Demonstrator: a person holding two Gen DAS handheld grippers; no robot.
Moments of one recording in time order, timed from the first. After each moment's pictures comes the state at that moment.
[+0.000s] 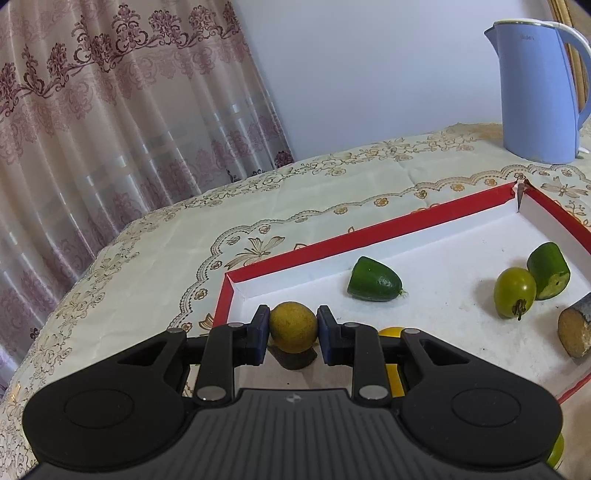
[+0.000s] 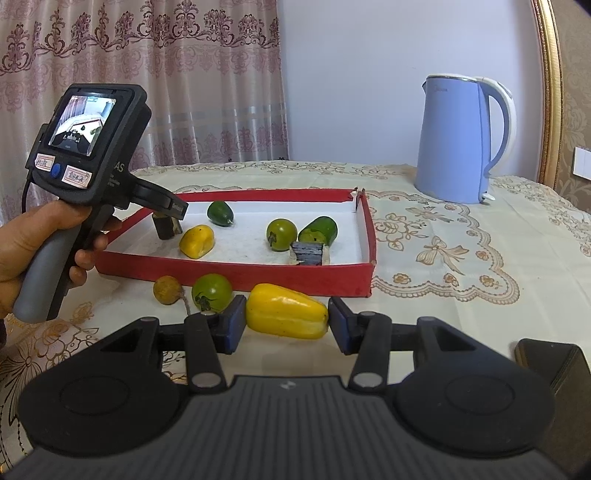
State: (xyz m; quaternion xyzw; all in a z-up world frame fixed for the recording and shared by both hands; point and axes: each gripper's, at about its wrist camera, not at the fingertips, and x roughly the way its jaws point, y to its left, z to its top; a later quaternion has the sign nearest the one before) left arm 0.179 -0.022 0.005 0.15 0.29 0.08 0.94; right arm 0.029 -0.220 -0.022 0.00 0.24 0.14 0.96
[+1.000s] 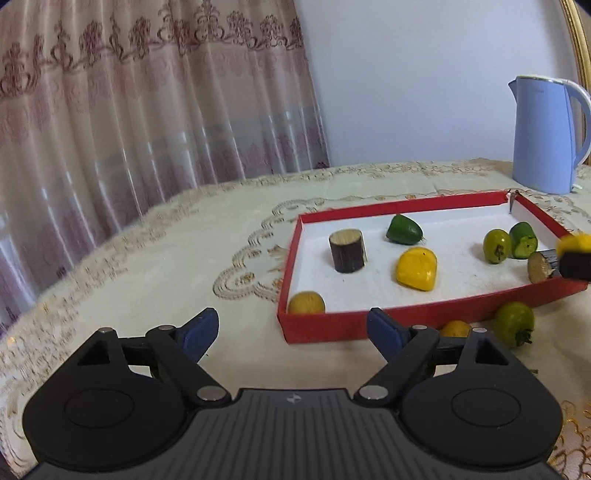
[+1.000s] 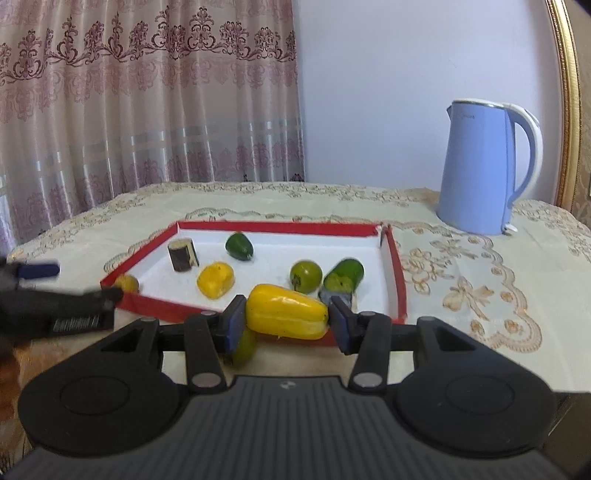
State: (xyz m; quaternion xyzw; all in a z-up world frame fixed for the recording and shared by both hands) left arm 0.053 0.020 0.001 0.07 0.25 0.12 0.96; right arm 0.061 -0.200 0.004 0.01 0.22 0.16 0.96
